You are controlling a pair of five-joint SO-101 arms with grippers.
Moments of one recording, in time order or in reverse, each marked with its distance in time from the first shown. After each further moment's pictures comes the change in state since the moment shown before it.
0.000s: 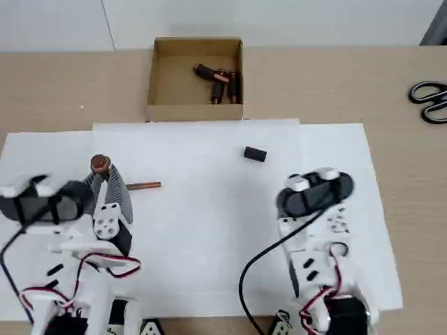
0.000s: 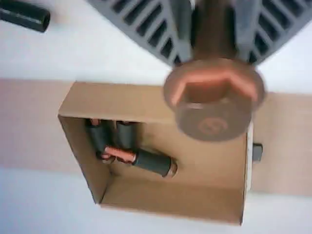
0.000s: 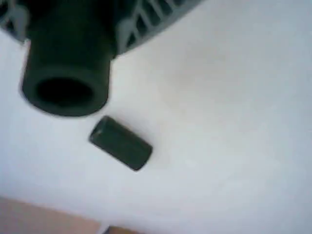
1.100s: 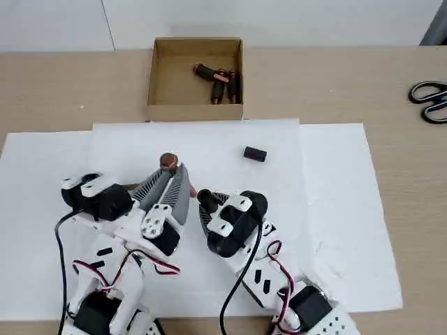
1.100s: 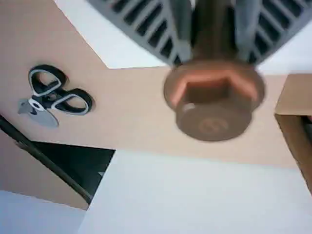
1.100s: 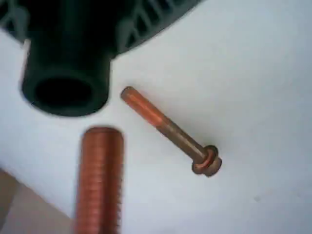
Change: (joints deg) left arm 22.2 -3.5 19.3 -22.9 13.9; right arm -29.7 0.1 18.4 -28.7 -0.2
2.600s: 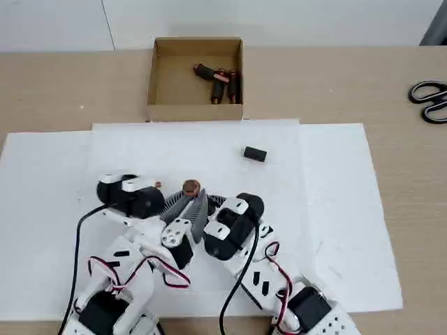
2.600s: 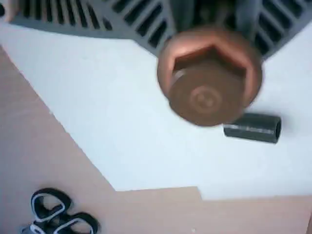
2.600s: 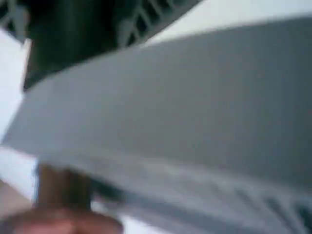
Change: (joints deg) left arm 9.1 0.0 1.5 11.6 -0.1; right arm -1.4 0.0 0.1 0.0 0.0
